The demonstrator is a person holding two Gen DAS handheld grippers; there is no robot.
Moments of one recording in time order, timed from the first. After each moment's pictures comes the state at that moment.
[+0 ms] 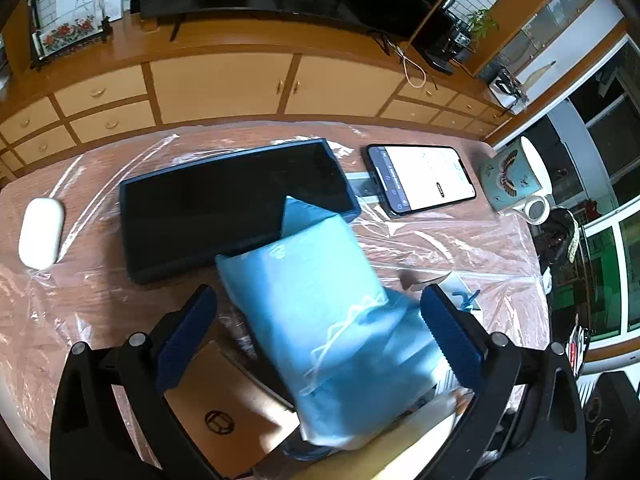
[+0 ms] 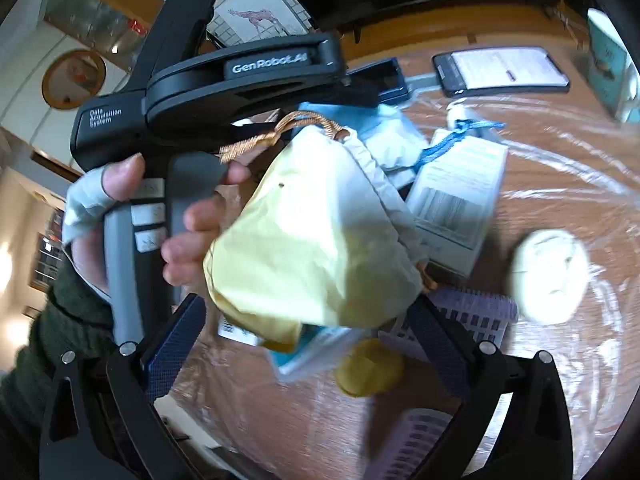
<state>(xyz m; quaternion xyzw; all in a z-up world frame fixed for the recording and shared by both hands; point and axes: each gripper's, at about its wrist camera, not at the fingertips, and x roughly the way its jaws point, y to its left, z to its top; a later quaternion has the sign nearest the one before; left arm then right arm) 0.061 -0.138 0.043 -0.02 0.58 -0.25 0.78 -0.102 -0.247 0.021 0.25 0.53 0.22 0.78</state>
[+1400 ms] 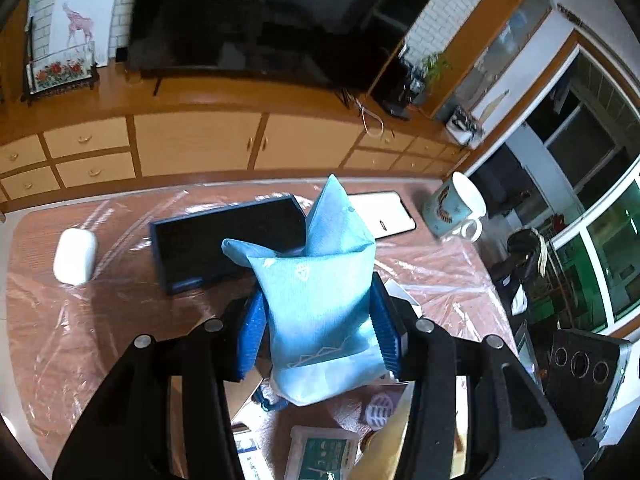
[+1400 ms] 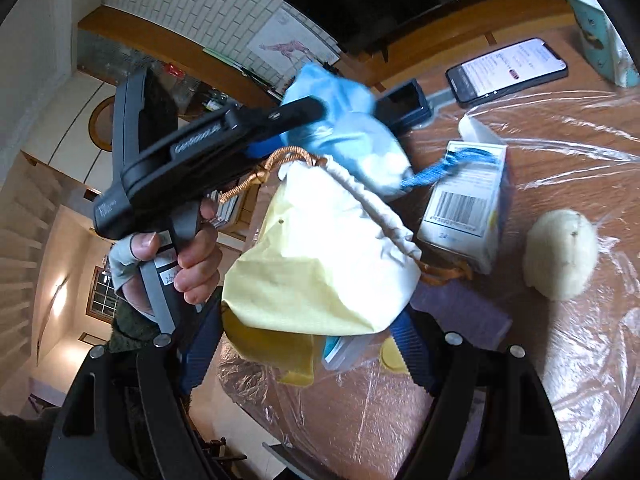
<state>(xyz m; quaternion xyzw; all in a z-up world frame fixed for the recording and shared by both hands) 0.023 -0.096 0.105 -0.07 0.47 -0.30 0.82 -0.118 -0.266 0.014 0.32 0.46 0.26 0.79</state>
